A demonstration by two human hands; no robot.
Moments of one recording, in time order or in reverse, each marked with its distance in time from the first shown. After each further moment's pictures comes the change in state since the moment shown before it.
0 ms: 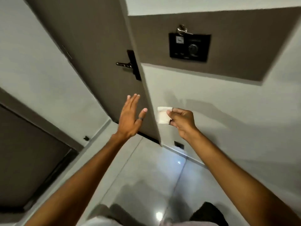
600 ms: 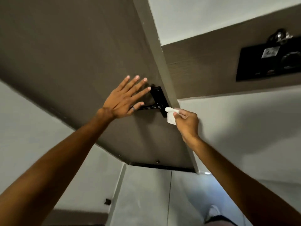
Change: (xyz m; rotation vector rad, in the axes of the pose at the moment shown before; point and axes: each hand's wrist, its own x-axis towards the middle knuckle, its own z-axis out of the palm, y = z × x) left_hand 0.419 -0.229 -0.120 0.874 0.043 1.219; right_hand 0.230 0.001 0.263 -0.180 0.512 -0.367
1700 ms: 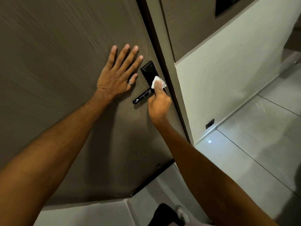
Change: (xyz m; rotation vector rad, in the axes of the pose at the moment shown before) left_hand 0.049 -0.062 0.113 0.012 0.544 0.289; right_hand -0.007 0.012 0.220 -0.272 0.895 -0.157
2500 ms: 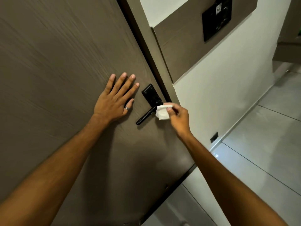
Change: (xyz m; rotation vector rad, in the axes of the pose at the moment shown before) left_hand -0.011 -0.022 -0.012 0.061 0.005 0.091; right_hand 0.034 0.036 -0.055 0.405 -0.196 0.145
